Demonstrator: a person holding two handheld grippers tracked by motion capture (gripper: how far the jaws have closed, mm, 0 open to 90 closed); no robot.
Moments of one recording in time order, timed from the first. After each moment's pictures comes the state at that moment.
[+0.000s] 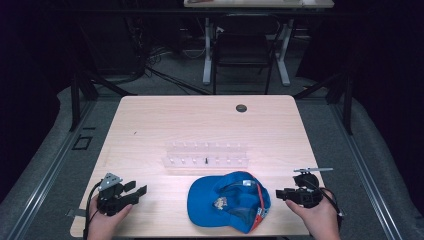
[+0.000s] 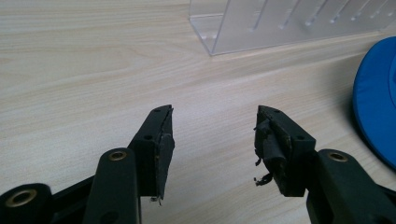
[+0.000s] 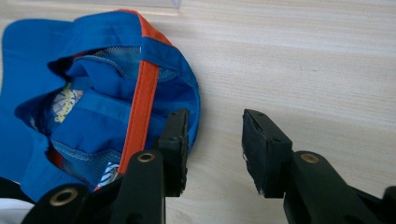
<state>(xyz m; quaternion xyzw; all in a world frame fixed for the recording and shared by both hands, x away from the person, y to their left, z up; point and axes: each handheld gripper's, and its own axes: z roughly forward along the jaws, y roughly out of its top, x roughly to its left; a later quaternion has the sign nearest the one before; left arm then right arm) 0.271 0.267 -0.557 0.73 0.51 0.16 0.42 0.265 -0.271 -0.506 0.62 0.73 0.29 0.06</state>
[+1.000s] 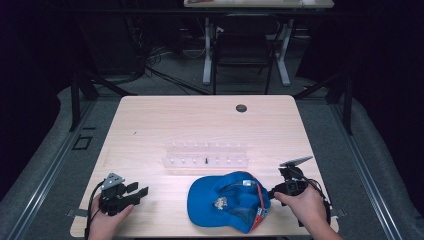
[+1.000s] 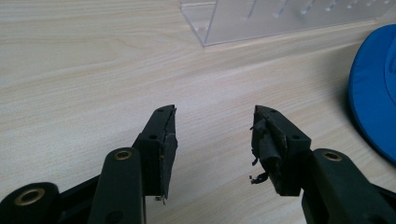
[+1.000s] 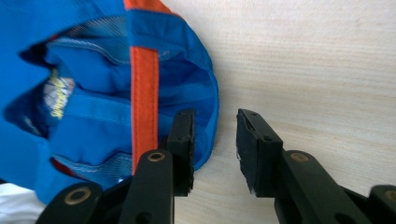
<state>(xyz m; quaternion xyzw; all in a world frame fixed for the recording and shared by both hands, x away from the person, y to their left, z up) 0.274 0.264 -0.559 0.75 0.50 0.14 0.41 0.302 -0.248 -0.520 0.67 0.72 0.18 -0.05</state>
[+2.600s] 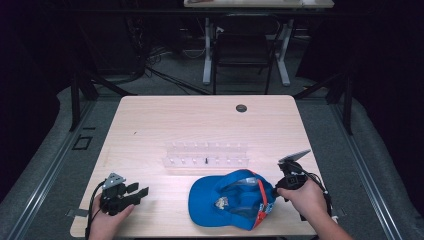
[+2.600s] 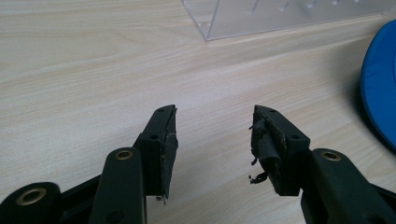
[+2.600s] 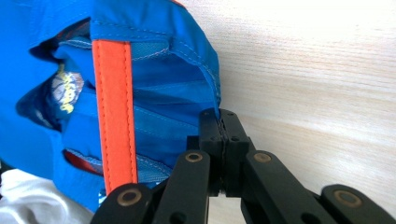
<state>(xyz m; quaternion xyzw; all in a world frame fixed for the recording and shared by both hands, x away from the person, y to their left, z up) 0.275 0.264 -0.562 0.75 0.51 0.14 0.40 0.315 -0.249 -0.509 0.67 0.72 0.16 -0.08</state>
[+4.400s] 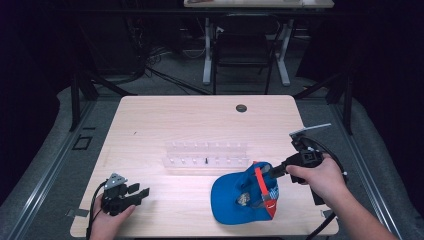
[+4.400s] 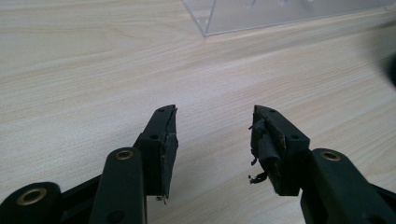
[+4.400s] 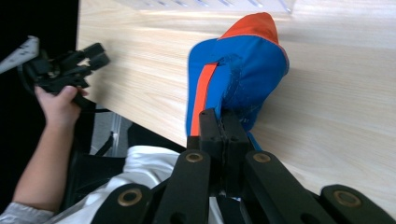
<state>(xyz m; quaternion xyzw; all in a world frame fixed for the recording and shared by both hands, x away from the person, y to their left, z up) 0.276 0.261 -0.564 0.75 0.51 0.14 0.40 0.314 -0.250 -0.395 0.63 0.71 0.27 -0.17</state>
